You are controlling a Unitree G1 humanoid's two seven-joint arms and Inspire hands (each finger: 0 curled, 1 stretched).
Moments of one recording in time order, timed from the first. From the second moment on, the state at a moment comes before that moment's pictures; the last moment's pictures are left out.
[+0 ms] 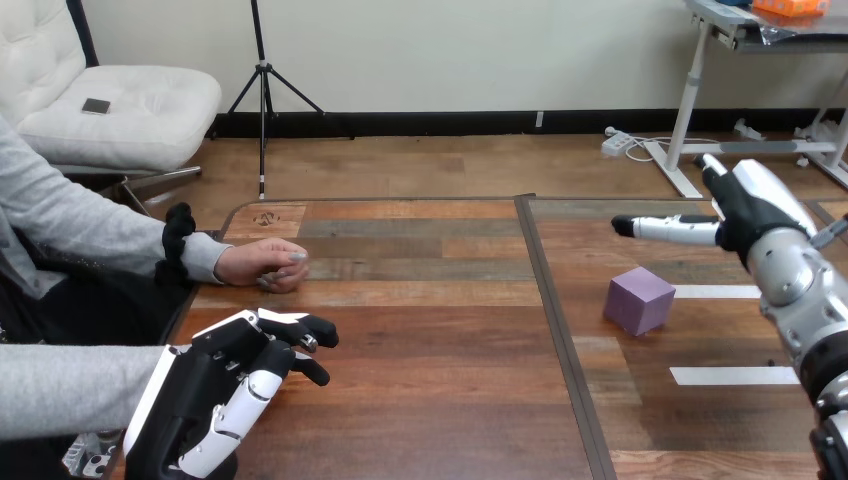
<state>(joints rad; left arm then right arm) 0.22 0.13 0.14 0.29 -0.40 -0.66 -0.64 -0.90 -0.48 0.20 1.32 -0.40 -0.08 -0.03</state>
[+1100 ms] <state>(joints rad) 0.22 0.14 0.14 0.29 -0.40 -0.66 -0.64 -0.85 -0.43 0.20 1.34 -0.41 -0.05 -0.03</state>
